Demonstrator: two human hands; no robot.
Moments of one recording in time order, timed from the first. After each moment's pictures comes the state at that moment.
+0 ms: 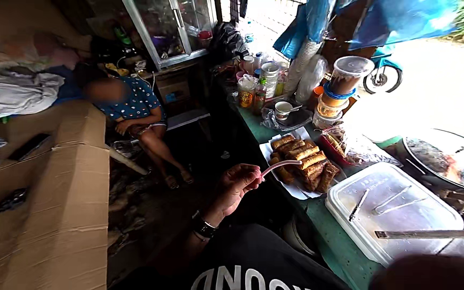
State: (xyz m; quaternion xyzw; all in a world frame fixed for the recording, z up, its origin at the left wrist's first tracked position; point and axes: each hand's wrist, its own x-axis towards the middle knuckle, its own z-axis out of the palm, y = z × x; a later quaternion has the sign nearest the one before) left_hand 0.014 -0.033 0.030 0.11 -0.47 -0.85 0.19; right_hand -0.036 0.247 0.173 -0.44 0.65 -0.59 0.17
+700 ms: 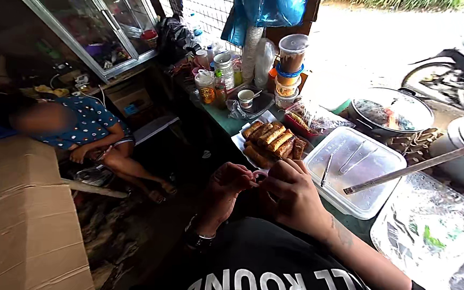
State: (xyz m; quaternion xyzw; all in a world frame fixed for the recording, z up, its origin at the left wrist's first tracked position) left_hand 0.002 -0.002 0.031 0.00 -0.49 -0.85 0.19; right_hand -0.086 0.159 0.056 -0.53 0.72 -0.38 -0.23
